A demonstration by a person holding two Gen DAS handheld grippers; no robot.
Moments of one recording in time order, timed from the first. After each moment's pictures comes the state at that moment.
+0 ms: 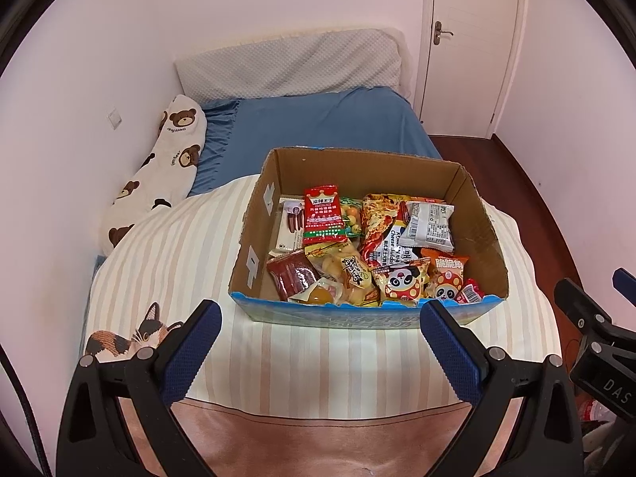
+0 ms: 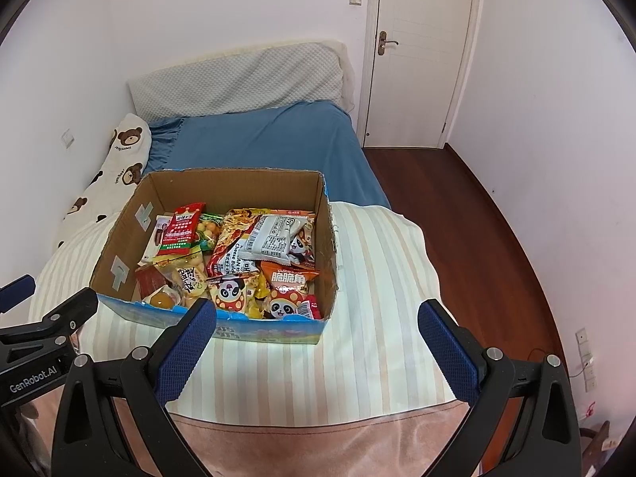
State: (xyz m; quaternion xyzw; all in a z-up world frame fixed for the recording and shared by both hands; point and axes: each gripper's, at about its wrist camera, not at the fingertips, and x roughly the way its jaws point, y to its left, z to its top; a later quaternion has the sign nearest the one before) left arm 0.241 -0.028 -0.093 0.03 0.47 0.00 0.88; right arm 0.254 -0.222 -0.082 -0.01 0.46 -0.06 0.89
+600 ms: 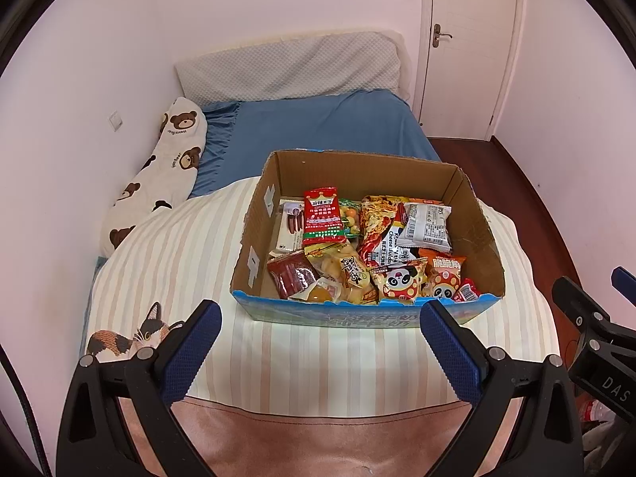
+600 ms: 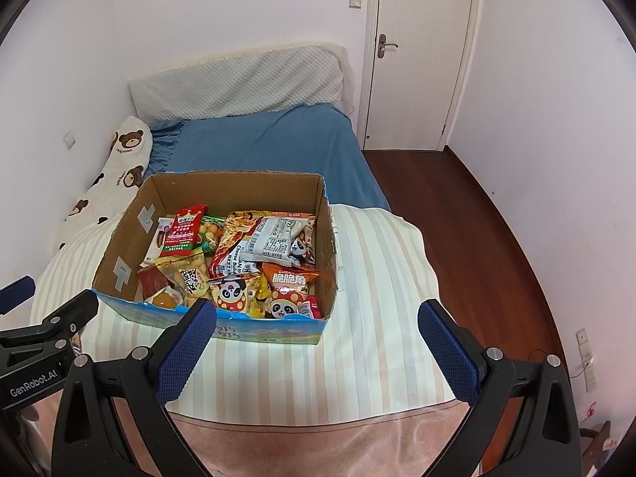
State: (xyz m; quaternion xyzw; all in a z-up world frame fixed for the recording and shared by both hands) left arm 0.236 -0.028 -0.087 0.03 0.47 0.00 0.88; right arm 0.248 -0.221 -0.077 -0.01 0.45 -0.06 0.89
